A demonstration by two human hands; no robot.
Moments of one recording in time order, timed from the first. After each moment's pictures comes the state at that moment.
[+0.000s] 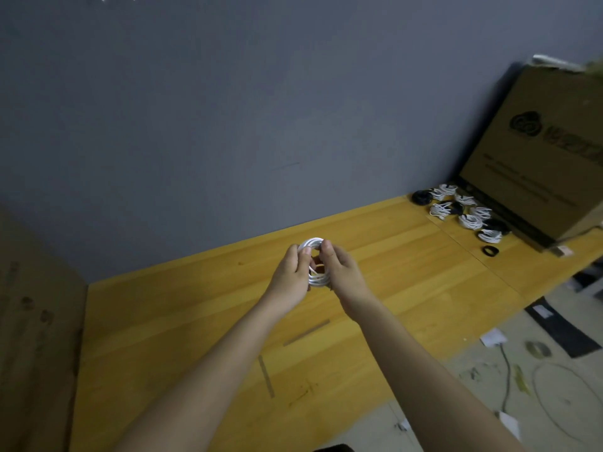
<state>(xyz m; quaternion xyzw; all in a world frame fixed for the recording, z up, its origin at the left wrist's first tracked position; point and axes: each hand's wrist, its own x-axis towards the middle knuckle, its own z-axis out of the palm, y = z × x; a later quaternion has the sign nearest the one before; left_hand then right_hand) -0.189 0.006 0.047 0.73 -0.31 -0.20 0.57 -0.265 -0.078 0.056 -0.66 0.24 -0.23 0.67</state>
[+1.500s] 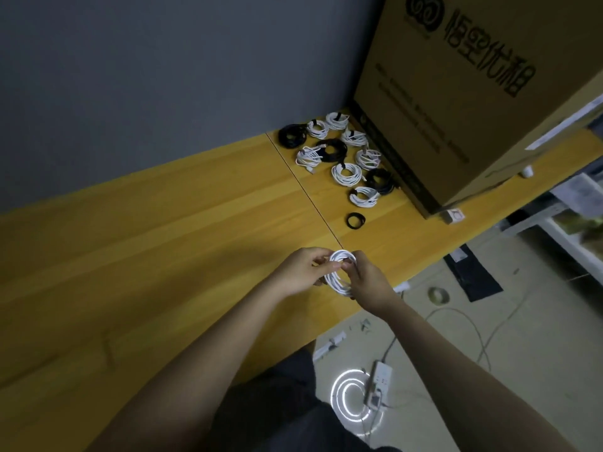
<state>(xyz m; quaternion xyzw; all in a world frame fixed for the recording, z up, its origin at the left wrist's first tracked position) -0.405 -0.545 -0.085 0.67 -0.36 -0.49 0.42 -0.548 -0.644 -0.081 -0.82 0.37 -0.02 0.43</state>
